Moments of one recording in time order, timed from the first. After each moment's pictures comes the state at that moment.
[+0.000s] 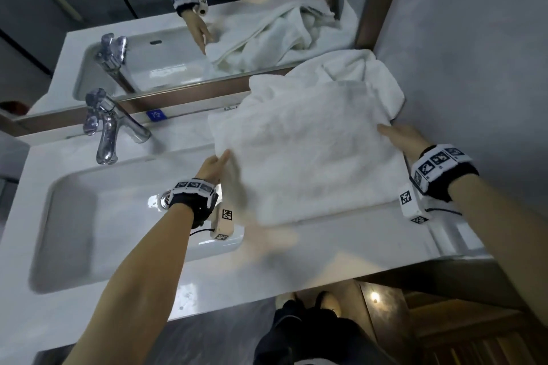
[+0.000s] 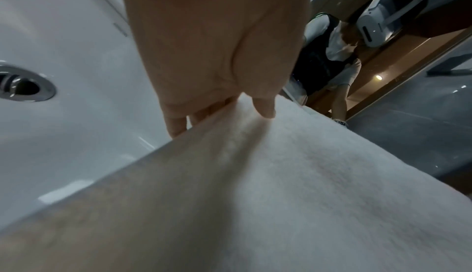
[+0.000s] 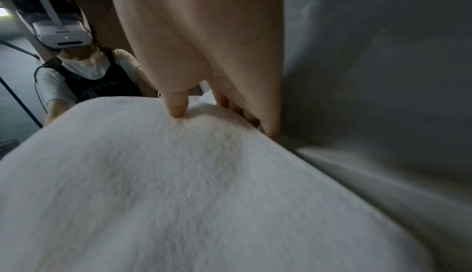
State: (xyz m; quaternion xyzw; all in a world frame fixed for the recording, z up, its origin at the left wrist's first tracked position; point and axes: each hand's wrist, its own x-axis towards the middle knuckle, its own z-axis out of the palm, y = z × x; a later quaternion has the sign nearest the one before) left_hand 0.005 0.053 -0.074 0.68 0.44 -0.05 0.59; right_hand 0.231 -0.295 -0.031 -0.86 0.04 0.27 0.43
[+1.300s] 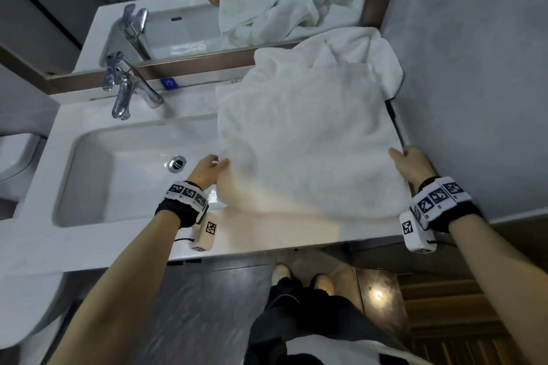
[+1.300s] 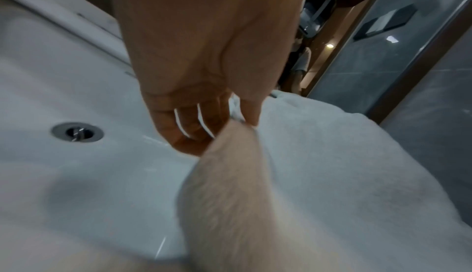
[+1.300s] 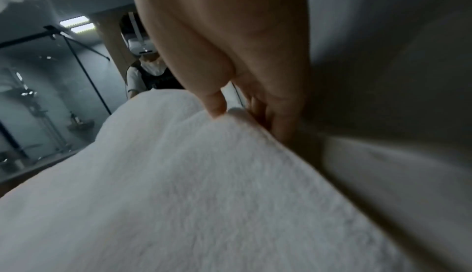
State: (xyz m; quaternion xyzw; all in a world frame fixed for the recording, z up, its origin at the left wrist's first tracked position) left_hand -0.078 -0.006 -0.077 0.75 0.44 -0.05 0.49; right_hand 0.157 -0.368 -0.060 -0.92 -0.03 0.21 0.34
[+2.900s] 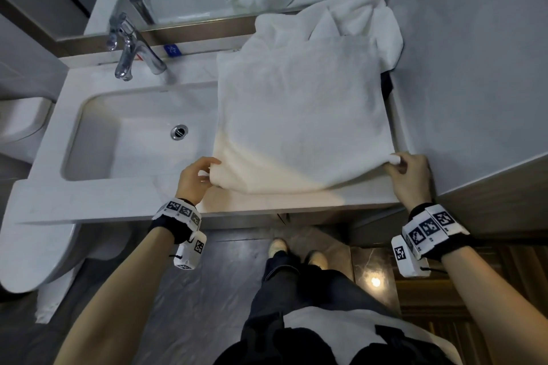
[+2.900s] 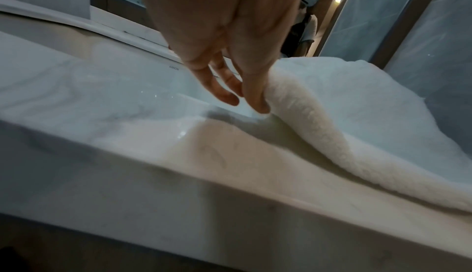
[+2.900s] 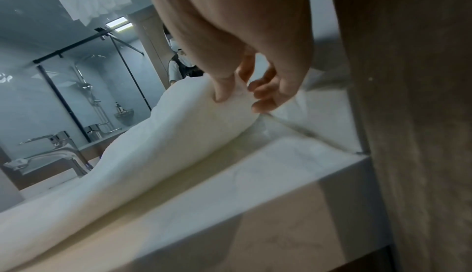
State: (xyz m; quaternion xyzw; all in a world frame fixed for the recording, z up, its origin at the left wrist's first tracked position) left_hand -0.178 -0.084 -0.084 0.82 0.36 0.09 0.43; right_hand 0.075 -0.428 -0.073 -0.91 -0.11 0.11 0.39
